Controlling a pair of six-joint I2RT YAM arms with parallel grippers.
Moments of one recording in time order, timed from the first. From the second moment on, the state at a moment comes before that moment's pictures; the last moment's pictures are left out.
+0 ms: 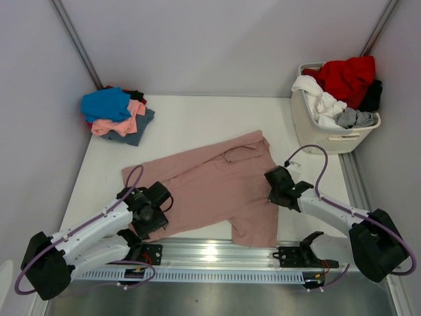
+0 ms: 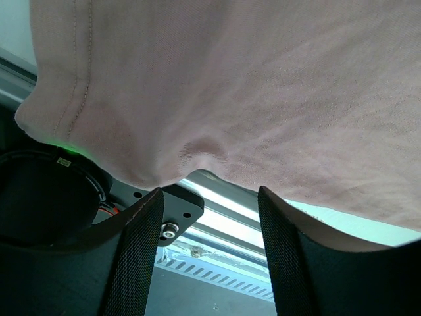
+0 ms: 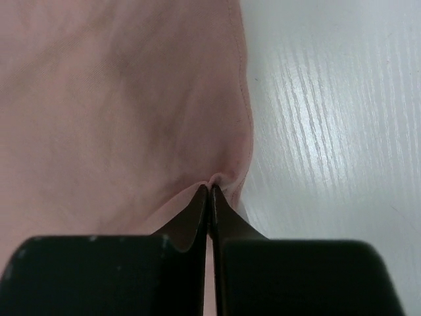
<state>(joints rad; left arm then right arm) -0.70 0.93 0.55 -1.18 -0.15 -1.31 0.58 1.19 0.54 -0.45 0.39 0.86</state>
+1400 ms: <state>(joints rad) -0.86 0.98 0.52 -1.19 -0.07 -1.32 0.32 1.34 0.74 -0.39 0.43 0.79</state>
